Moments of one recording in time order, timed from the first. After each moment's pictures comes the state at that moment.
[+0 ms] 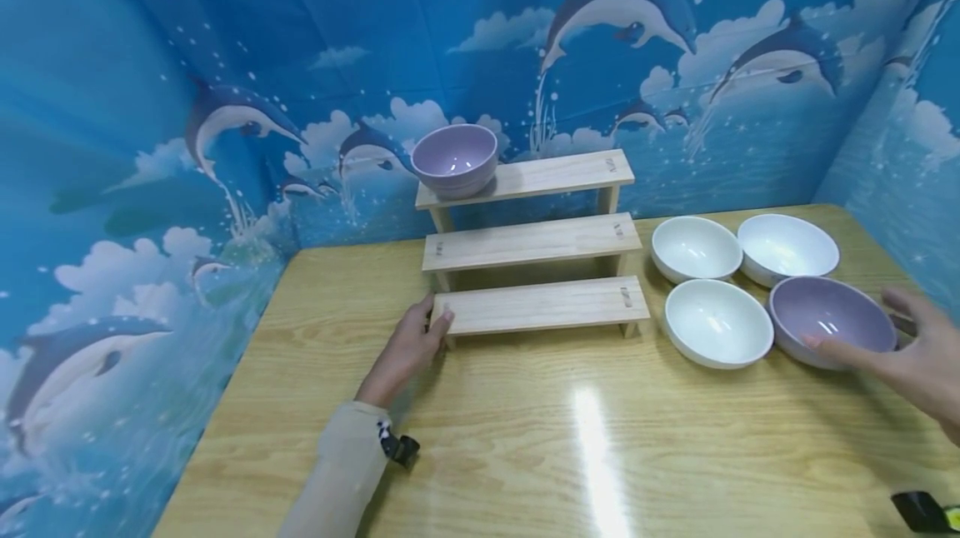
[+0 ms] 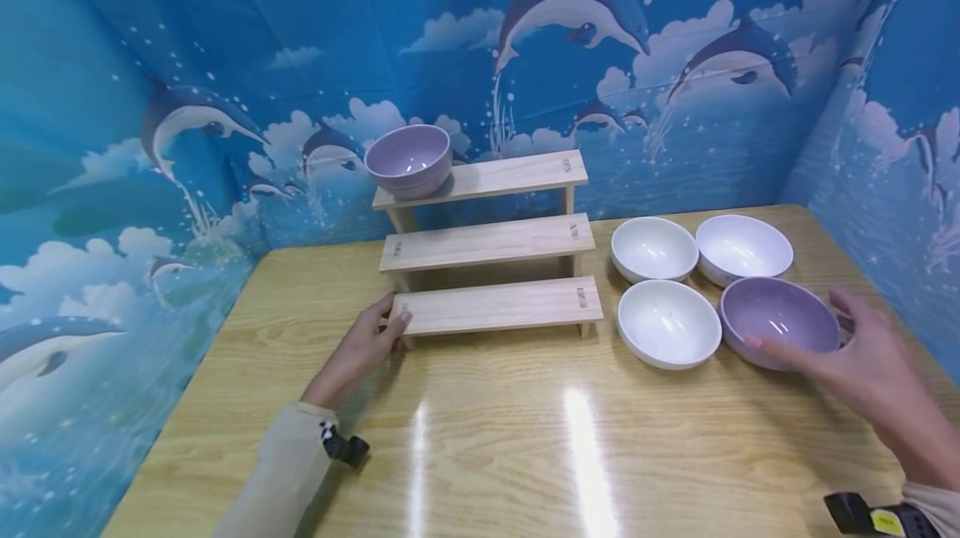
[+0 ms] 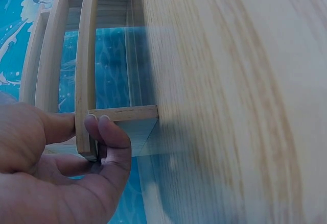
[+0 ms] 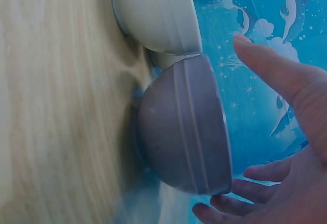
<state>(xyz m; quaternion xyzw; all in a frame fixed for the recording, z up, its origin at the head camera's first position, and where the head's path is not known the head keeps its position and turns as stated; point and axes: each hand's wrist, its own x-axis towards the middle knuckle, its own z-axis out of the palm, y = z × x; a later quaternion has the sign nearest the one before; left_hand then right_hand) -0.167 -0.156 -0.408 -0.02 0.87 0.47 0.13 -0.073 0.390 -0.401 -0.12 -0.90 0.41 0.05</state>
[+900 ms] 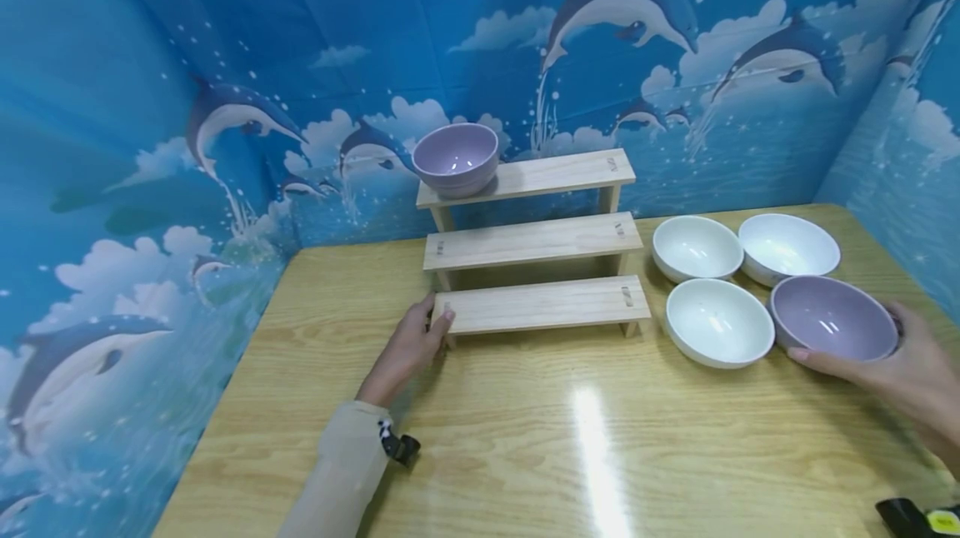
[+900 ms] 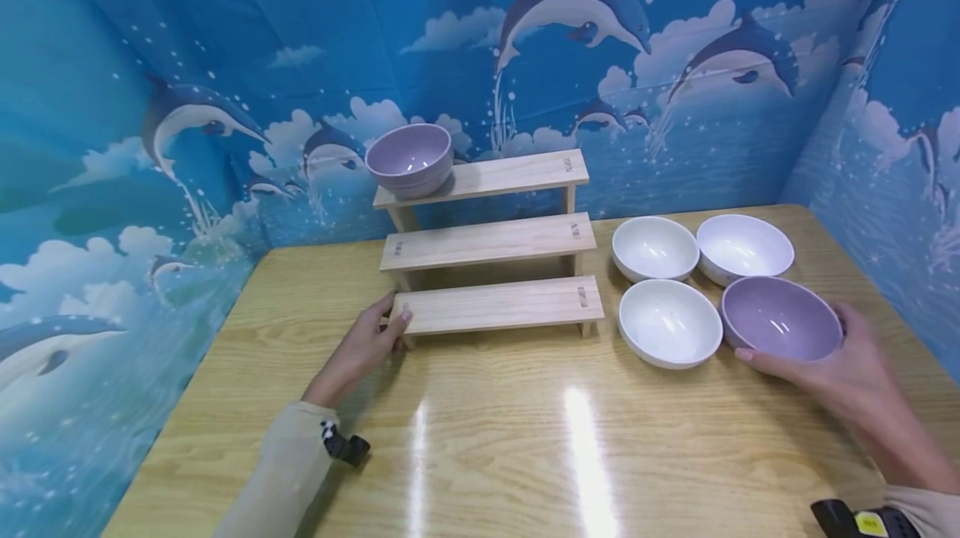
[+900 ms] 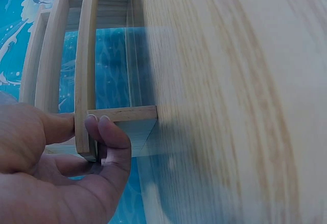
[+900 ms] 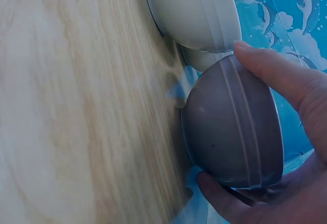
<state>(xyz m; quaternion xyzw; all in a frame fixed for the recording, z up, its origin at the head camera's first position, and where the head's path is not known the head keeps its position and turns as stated) -0.166 -0.157 -0.408 -0.02 0.87 0.48 0.14 -0.076 0.387 -0.430 -0.13 -0.88 0.44 0.10</state>
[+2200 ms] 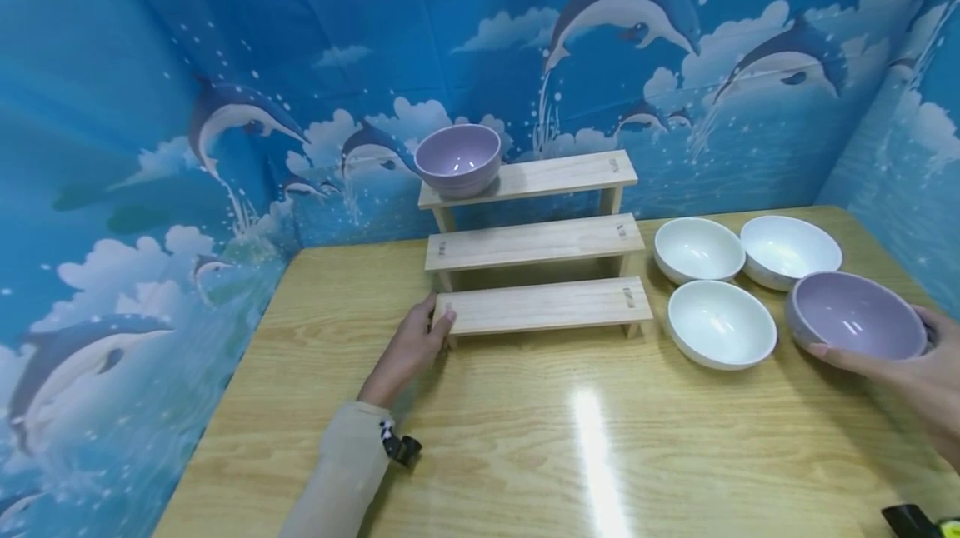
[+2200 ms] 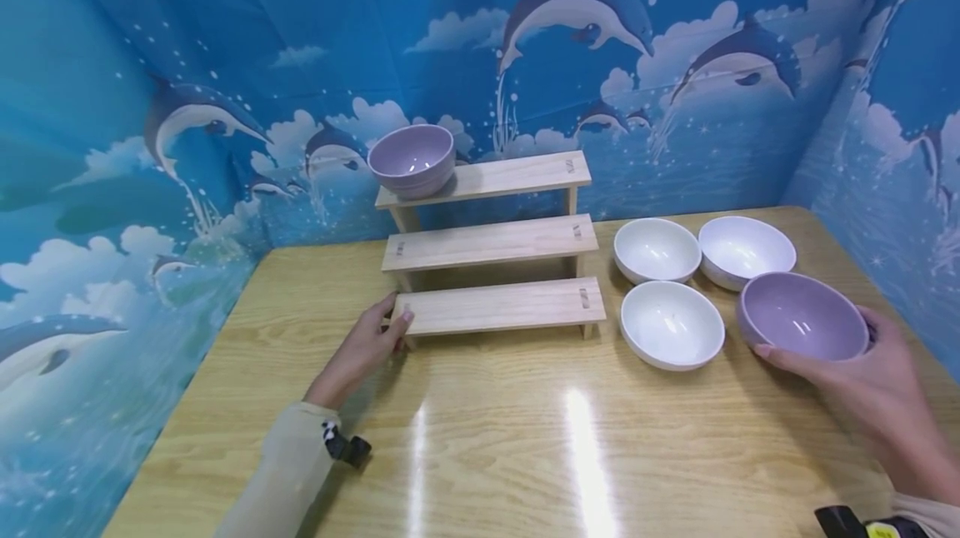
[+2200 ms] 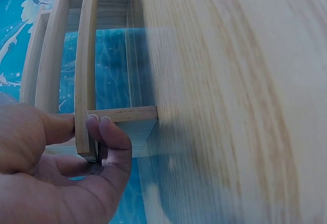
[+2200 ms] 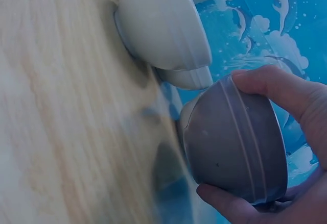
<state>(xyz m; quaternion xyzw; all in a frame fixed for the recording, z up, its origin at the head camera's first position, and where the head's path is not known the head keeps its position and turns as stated) -0.167 -0.155 -0.408 -0.01 0.88 0.47 0.13 -0.068 0.384 -0.414 -0.22 -0.87 0.44 0.11</state>
